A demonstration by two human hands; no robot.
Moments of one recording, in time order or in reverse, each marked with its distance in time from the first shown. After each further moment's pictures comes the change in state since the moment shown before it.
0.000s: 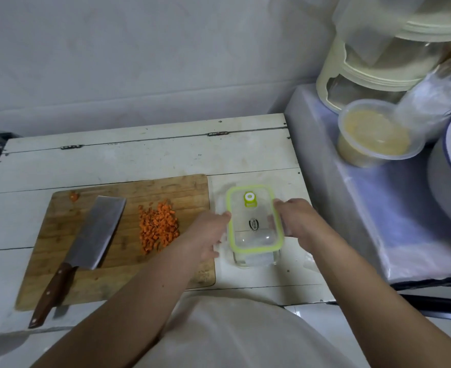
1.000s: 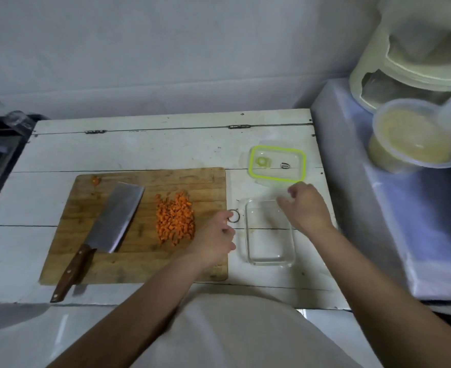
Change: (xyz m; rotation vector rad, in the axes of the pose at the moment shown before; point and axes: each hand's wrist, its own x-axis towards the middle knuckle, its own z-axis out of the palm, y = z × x) left_hand 0.014 -0.045 -0.020 0.277 0.064 0.262; right_hand 0.049 0.005 0.017 -0.674 0.178 -0.438
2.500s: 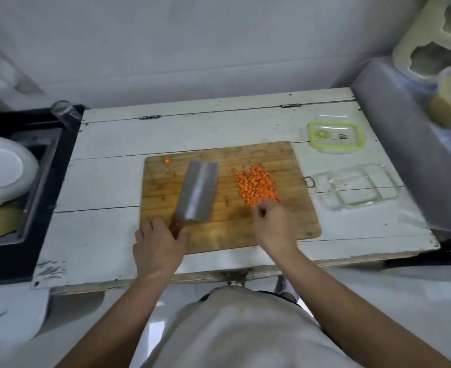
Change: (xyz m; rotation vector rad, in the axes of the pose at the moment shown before) left_hand -0.057 -0.222 -0.228 0.606 0.592 -0.027; right_hand -0.180 -0.204 0.188 0.097 0.111 0.011
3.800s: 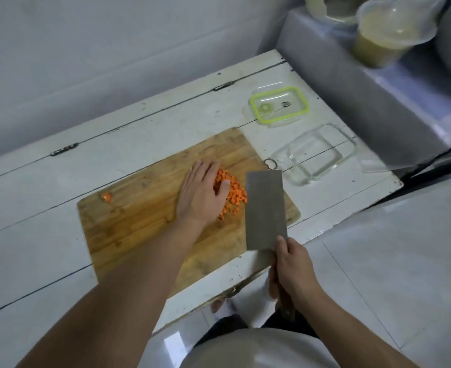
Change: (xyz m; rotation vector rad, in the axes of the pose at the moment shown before) left_hand 0.104 0.161 0.082 -0.082 -0.171 0.902; right_hand -0.057 0.056 0.013 0.486 0.132 0.676
